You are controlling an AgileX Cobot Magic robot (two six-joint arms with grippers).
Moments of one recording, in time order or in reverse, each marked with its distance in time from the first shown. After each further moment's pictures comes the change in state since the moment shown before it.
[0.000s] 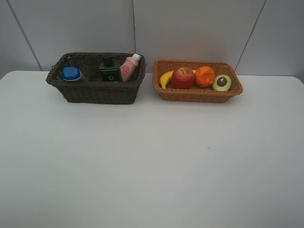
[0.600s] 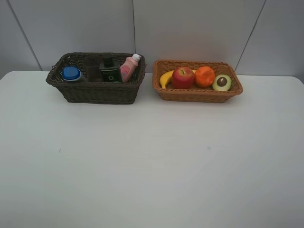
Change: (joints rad) left arm 0.291 -0.310 0.018 -0.039 -0.027 -0.001; right arm 0.000 0.000 0.000 0.000 0.000 0.000
